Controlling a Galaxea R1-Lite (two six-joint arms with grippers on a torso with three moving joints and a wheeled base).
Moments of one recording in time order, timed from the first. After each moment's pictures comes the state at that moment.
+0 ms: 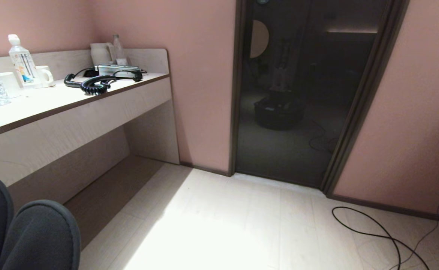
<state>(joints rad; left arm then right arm) 0.01 0.00 0.00 -0.02 0.00 -0.02 0.00 0.00 0.00 0.00 0.01 -0.02</state>
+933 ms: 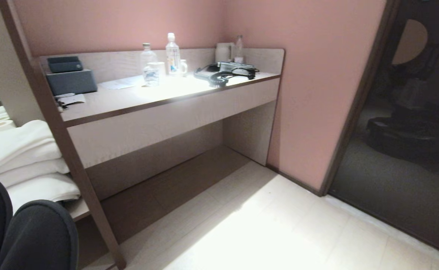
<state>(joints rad) 0.01 0.00 0.00 -0.02 0.00 -0.02 0.00 0.00 0.00 0.00 0.01 -0.02</state>
